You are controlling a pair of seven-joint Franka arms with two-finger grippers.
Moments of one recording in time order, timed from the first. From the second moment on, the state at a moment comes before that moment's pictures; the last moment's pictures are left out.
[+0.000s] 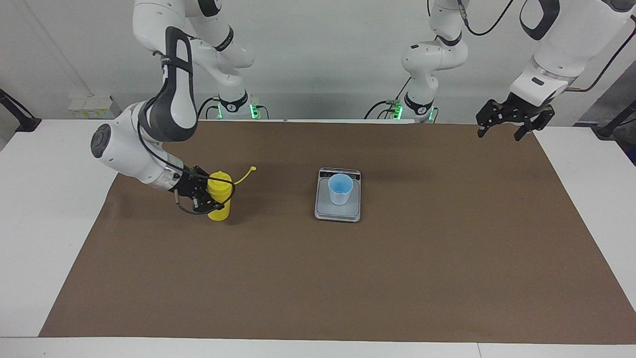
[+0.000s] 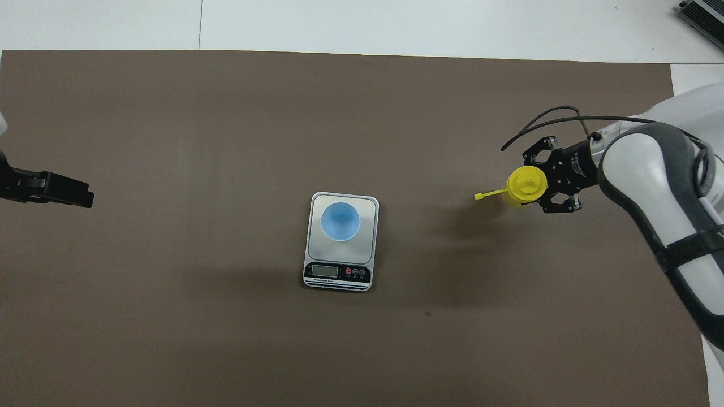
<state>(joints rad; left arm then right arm) 0.12 -0.05 -0.18 -1.63 -0.04 1.55 0.09 -0.06 0.27 0.06 -1.77 0.40 1.91 1.13</state>
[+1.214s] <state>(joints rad) 0.12 -0.05 -0.18 -1.63 -0.04 1.55 0.09 0.40 0.35 0.06 -1.58 -0.32 2.26 1.90</state>
